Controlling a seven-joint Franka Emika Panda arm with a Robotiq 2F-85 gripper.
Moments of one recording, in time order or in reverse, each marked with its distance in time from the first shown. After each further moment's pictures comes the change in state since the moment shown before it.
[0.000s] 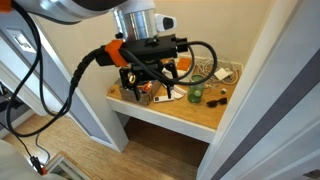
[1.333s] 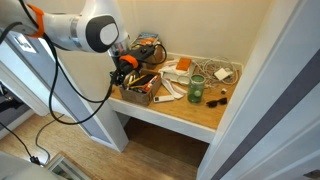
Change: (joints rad) arm 0.279 0.278 0.077 -0.090 0.269 0.528 -0.655
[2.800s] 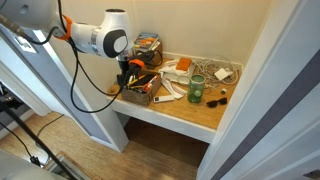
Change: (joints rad) arm -0.042 0.272 0.098 0.144 0.132 0.074 -0.237
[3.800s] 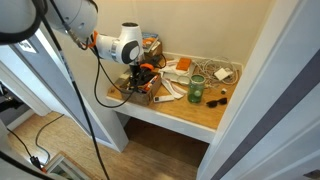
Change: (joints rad) arm -0.113 0.302 0.116 0.207 0.001 0.117 -0.085
